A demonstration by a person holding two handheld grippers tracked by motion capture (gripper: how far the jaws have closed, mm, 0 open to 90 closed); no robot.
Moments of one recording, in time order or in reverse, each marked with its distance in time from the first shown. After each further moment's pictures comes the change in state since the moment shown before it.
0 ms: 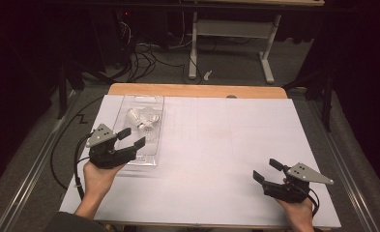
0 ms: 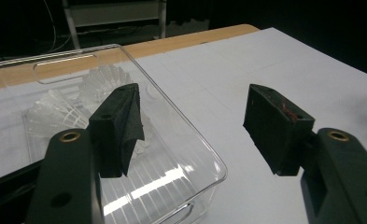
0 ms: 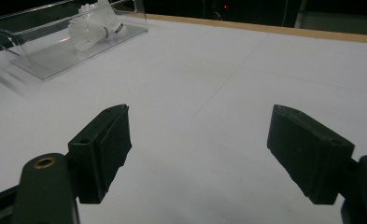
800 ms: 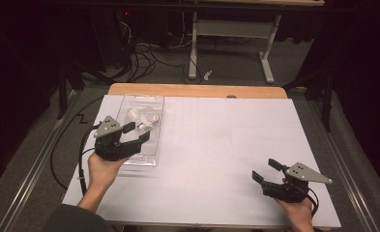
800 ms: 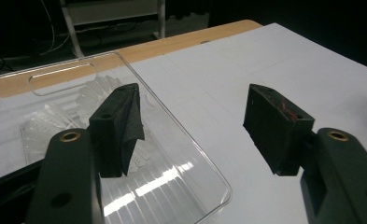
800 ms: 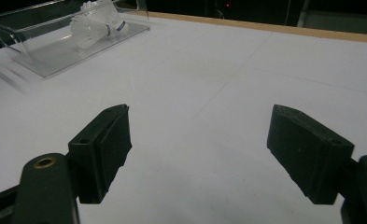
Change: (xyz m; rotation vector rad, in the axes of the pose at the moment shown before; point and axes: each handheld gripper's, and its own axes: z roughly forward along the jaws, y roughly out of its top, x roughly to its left) left arm 0.000 0.017 0.015 0.032 -0.003 0.025; right arm 0.001 0.001 0.001 0.008 0.007 -0.008
